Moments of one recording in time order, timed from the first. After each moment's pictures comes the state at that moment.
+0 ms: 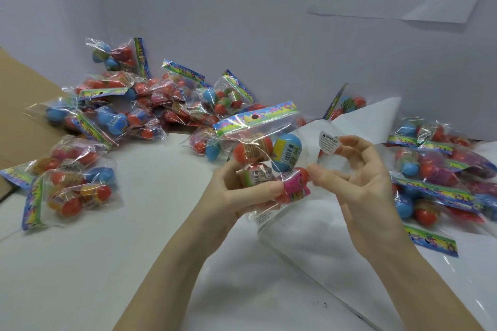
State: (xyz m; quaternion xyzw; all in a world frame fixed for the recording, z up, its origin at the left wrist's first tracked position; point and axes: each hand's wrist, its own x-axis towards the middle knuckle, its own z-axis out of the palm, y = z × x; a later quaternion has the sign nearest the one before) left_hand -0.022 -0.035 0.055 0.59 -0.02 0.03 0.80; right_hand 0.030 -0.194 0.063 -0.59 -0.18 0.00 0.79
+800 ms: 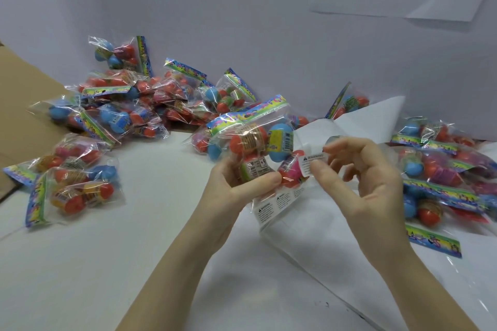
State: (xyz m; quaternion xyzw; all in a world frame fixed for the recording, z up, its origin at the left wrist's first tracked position) left_hand -0.017 -0.036 0.047 0.61 0.00 0.10 0.79; right_hand 0.018 -0.194 0.066 -0.70 -0.28 -0.15 0.64
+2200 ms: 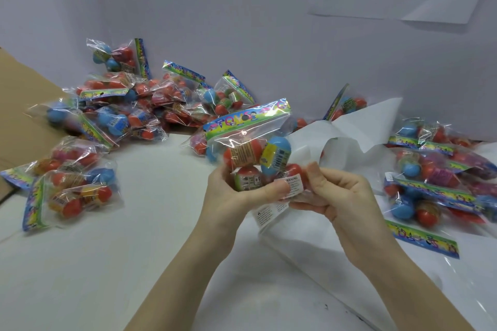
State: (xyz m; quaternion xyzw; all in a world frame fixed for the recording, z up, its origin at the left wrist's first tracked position) left_hand -0.016 -0.042 0.043 0.62 0.04 0.15 0.77; right_hand 0.018 -0.187 0.063 -0.63 -0.19 0.13 0.74
